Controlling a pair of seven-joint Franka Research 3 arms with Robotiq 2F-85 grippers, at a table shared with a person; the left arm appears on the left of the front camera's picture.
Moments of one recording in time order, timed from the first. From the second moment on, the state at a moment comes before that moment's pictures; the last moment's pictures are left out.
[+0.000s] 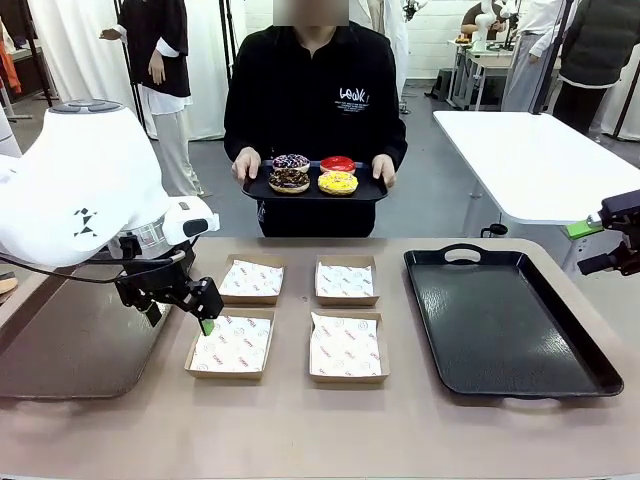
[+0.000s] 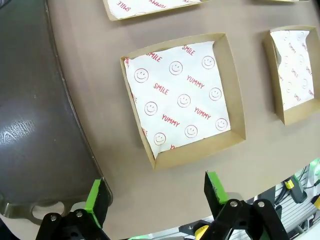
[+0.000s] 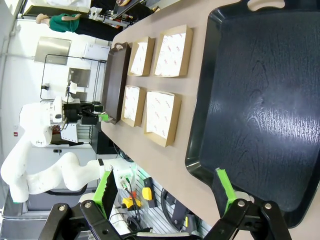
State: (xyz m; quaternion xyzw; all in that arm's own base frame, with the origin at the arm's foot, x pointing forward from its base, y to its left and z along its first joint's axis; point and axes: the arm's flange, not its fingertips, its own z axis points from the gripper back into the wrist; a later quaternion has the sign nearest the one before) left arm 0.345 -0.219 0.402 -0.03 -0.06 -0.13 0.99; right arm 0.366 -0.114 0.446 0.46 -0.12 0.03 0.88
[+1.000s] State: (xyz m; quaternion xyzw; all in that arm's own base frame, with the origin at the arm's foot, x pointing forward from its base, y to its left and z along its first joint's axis) left arm 0.366 -0.244 0.336 0.02 -0.02 -0.07 1.00; right arm 0.366 -0.114 0.446 0.46 -0.12 0.03 0.88
